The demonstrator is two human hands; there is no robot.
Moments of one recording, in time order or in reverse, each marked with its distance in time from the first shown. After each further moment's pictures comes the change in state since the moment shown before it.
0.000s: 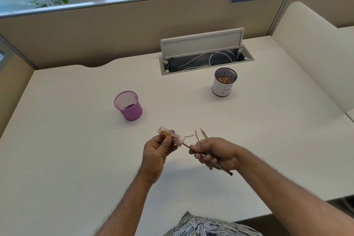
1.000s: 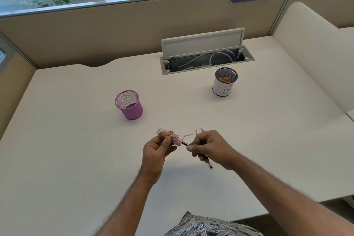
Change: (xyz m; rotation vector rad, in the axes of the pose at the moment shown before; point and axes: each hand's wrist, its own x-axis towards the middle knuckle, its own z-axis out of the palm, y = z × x) left_hand -0.006 0.000 0.000 0.040 0.042 0.010; right_hand 0.007 0.013 0.006 -0.412 0.294 -0.485
